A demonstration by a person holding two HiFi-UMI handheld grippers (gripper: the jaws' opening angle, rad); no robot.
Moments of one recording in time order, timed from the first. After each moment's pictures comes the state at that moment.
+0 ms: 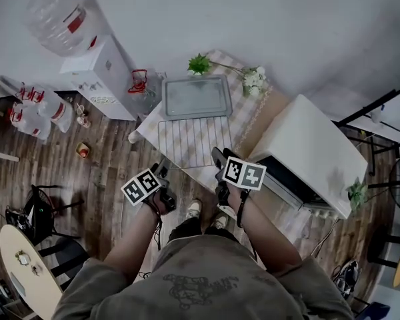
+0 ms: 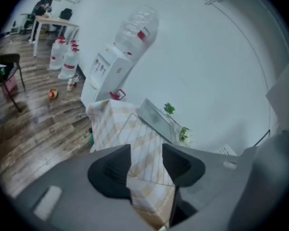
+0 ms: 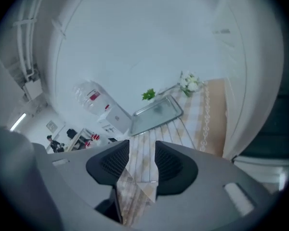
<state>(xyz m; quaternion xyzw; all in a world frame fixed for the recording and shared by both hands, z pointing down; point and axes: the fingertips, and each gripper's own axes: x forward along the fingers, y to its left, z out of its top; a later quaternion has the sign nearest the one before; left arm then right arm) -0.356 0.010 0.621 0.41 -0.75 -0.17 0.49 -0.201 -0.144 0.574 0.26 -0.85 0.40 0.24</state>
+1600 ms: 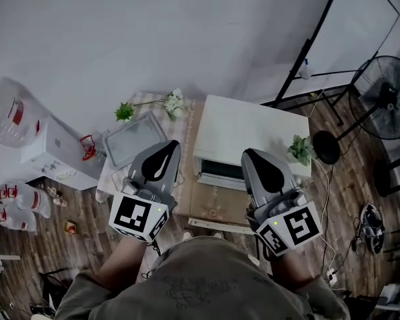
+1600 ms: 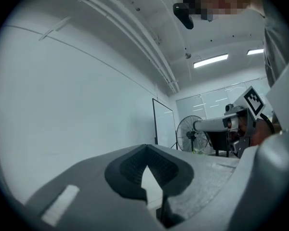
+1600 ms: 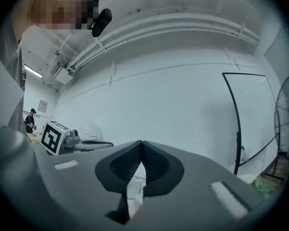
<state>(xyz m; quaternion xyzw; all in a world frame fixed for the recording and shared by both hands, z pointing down) -0.109 -0.138 0.243 0.85 -0.53 0.01 -0.03 0.025 -0.130 0.227 0.39 -0.92 0.02 -0.03</state>
